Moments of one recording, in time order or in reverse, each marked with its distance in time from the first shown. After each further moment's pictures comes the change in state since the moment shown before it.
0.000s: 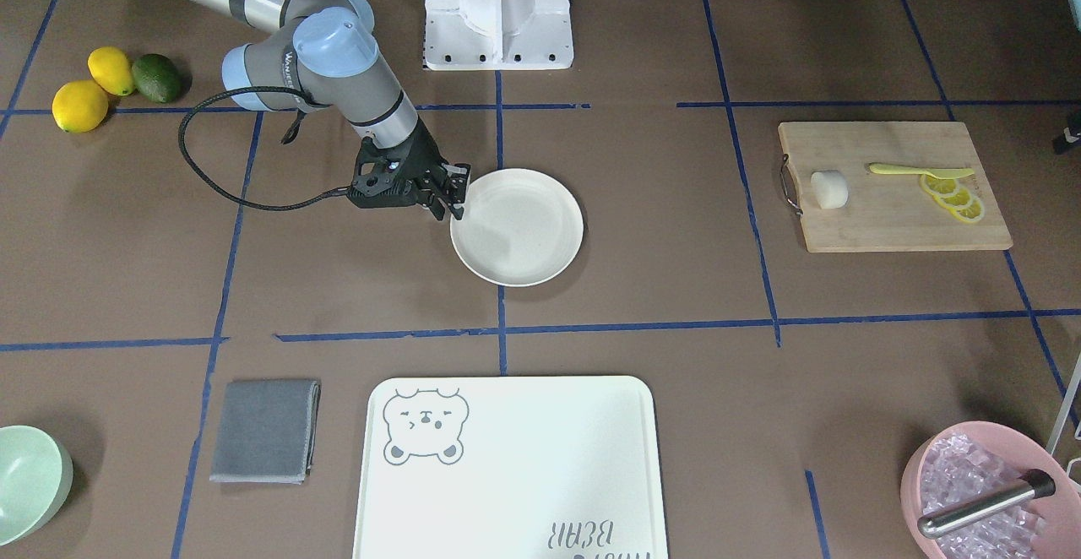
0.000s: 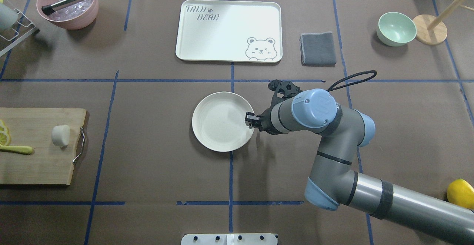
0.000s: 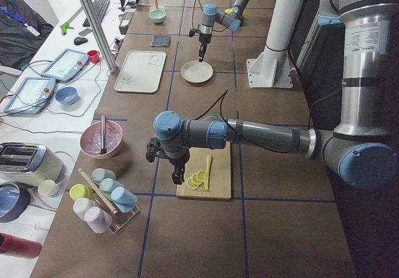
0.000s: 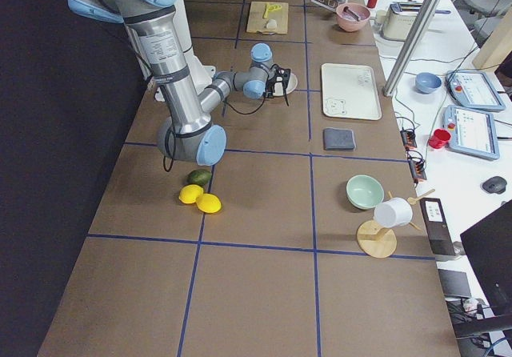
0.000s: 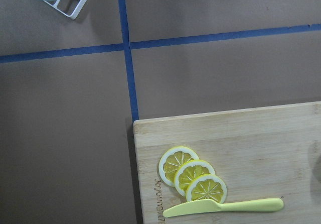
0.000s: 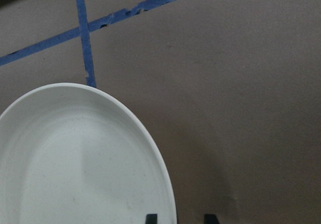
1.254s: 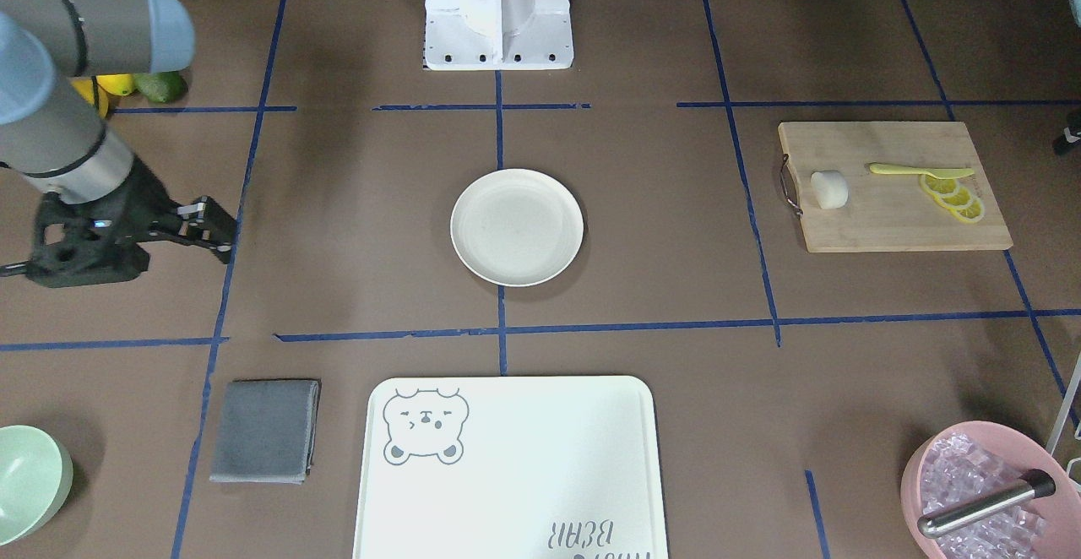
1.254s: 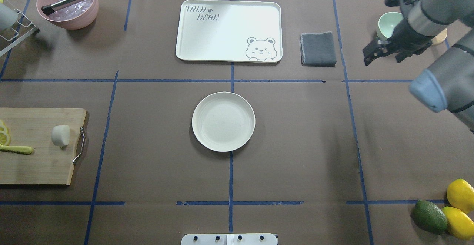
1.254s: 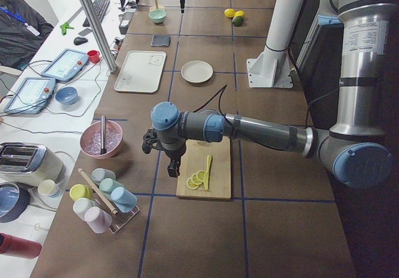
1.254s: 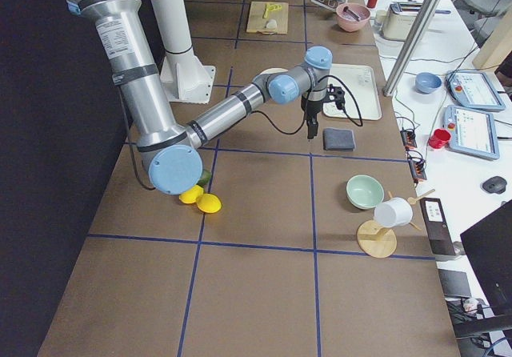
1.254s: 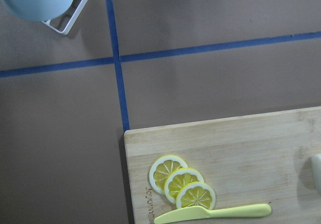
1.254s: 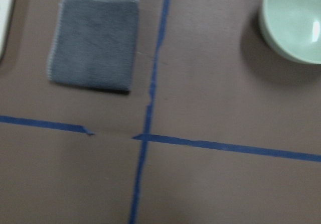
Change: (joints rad) left arm 0.002 -0.030 -0.021 -0.001 0.004 -0.012; right arm 0.639 -0.228 0.193 -0.578 0.412 -1.033
